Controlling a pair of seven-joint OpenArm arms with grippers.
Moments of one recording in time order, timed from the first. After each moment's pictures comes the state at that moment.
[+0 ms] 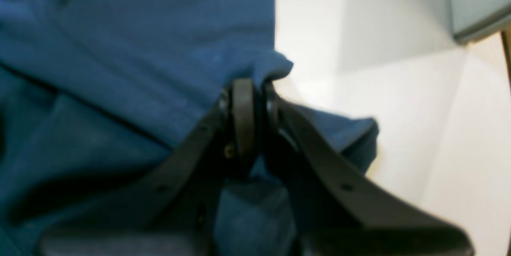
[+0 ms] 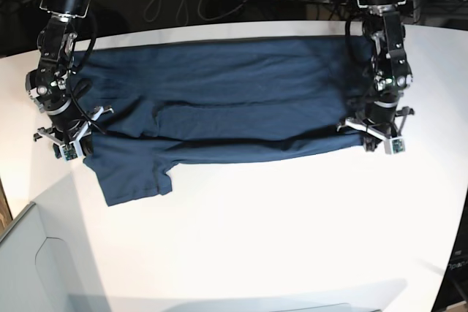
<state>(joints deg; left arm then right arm) 5.4 -14.0 -13.5 86.7 -17.7 -4.9 26.0 -2.8 13.6 20.2 82.8 -5.1 34.0 -20.2</state>
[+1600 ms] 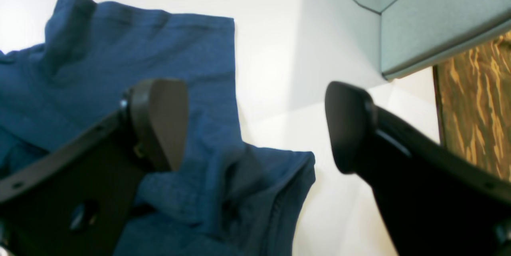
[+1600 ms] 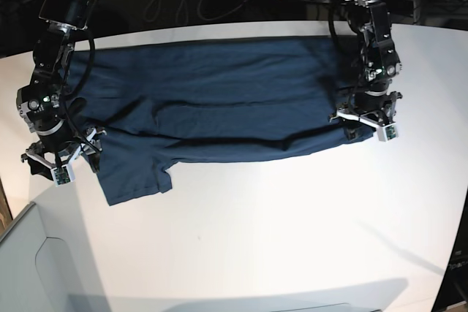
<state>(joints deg) 6.9 -8.1 -17.6 85.0 -17.7 -4.9 26.0 1.7 12.3 21.8 91.7 -5.2 33.9 -31.0</state>
